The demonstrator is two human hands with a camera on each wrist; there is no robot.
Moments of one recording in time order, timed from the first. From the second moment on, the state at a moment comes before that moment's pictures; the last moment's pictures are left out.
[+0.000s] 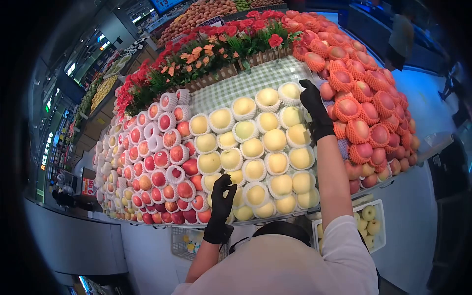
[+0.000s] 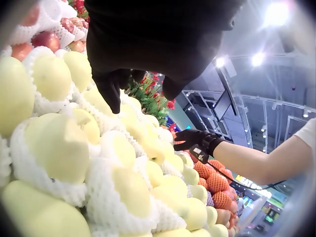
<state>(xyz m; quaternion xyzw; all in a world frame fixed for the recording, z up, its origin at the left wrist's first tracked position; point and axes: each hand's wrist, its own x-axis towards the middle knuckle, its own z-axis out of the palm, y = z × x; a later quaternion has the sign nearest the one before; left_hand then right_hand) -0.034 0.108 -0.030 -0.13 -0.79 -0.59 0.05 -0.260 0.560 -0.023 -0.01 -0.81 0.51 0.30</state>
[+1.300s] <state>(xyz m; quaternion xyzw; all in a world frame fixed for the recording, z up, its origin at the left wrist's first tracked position) -0.042 0.021 -0.036 -0.21 -0.70 -0.68 -0.06 0.106 0.364 -0.057 -0.24 -0.76 0.58 0.15</state>
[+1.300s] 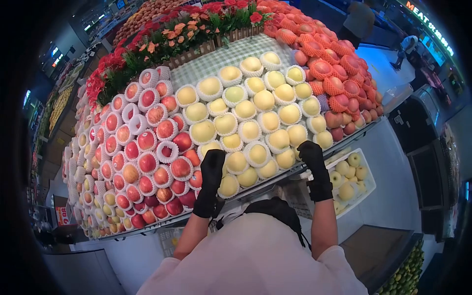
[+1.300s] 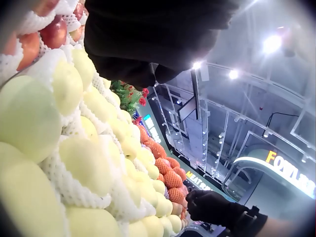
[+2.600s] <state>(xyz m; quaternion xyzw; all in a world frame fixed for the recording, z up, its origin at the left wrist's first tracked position) 0.109 0.204 -0.042 -0.32 -0.73 -0.49 -0.34 0.414 0.434 -0.127 -0.32 -0.62 0.65 0.31</state>
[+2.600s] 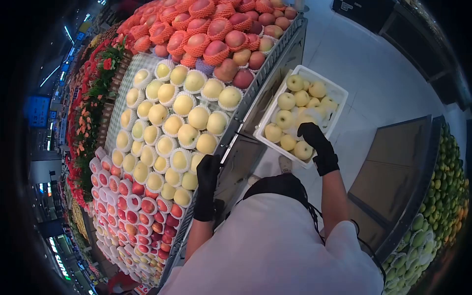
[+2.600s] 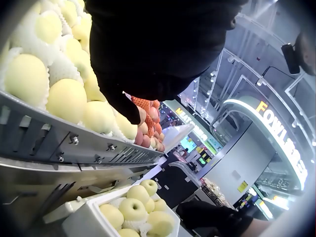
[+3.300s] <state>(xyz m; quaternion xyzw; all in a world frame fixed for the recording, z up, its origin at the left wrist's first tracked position) 0.160 0.250 -0.030 -0.25 -0.78 -0.47 -0.33 0.458 0.581 -0.220 -0.38 -0.76 0.46 0.26</state>
